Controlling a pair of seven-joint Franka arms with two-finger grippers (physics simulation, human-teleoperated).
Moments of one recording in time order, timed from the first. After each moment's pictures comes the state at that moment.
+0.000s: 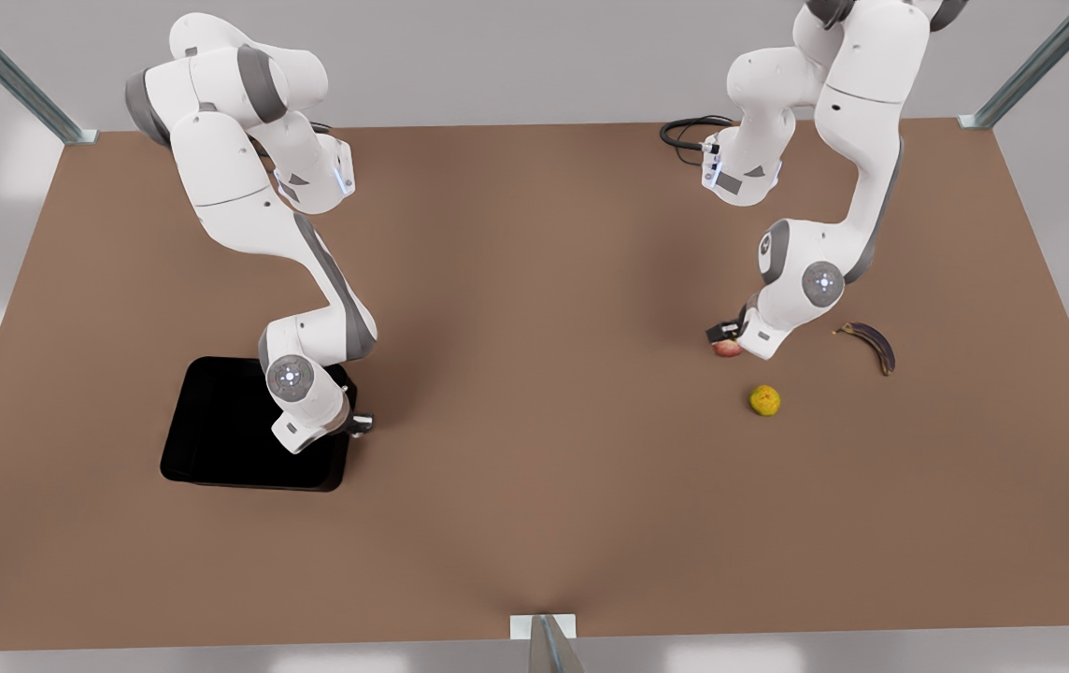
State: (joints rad) left arm 0.07 0.18 -0.26 -2.44 -0.15 2.48 -0.32; right arm 0.22 0.60 0.03 -1.86 -0.07 2.47 0.30
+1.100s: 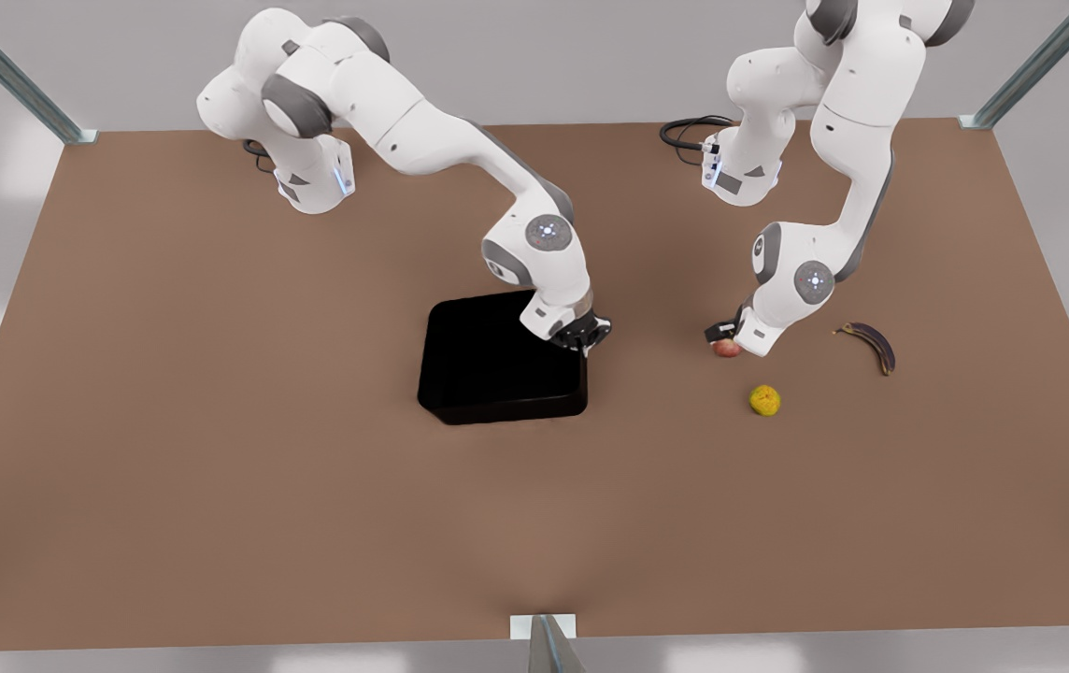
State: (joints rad) left arm 0.07 0.24 -0.26 -2.51 -0.14 2.63 -0.31; right arm 0.89 0.75 0.03 -1.41 -0.06 2.46 1.01
